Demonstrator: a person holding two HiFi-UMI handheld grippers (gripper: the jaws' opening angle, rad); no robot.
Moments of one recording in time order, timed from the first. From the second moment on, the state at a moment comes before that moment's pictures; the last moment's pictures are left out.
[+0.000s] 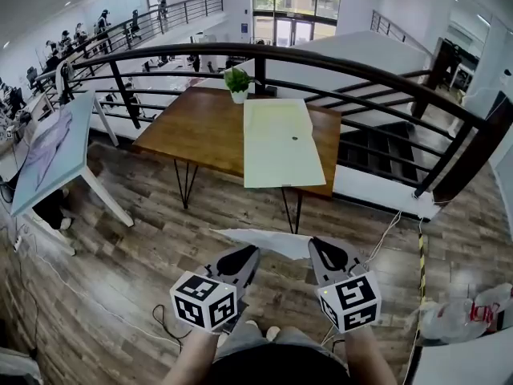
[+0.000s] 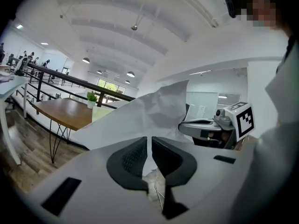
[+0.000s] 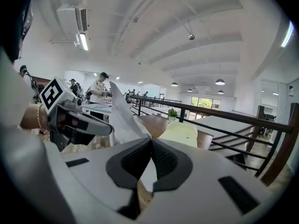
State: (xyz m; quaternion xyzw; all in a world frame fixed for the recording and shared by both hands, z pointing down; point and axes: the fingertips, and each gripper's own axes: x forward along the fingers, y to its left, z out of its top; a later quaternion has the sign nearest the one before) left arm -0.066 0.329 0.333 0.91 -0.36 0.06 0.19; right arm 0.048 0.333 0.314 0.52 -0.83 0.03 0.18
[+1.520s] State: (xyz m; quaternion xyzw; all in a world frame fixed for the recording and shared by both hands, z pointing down) left arm -0.046 0.186 0.359 0.91 -0.32 0.07 0.23; right arm 0.062 0.199 0.342 0.52 -0.83 0.07 0.18
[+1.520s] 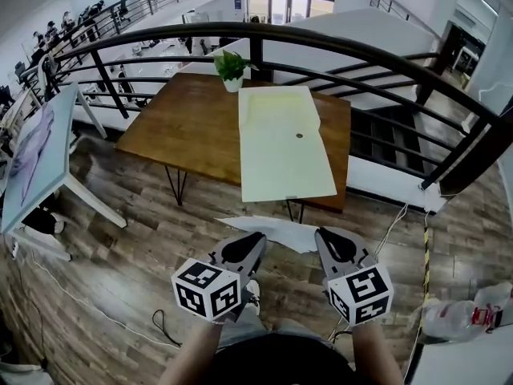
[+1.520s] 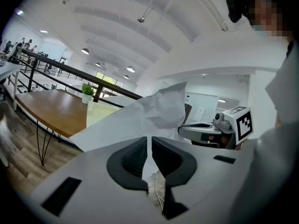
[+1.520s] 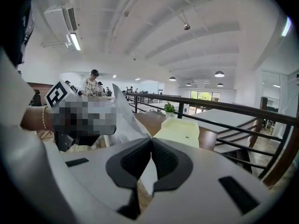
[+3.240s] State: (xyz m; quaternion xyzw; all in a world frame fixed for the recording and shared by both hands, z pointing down) left arm -0.045 -0.067 0.378 0.92 -0.29 0.10 0.25; right arm 0.086 -0.069 0.321 0.55 -0.81 0.05 0.17
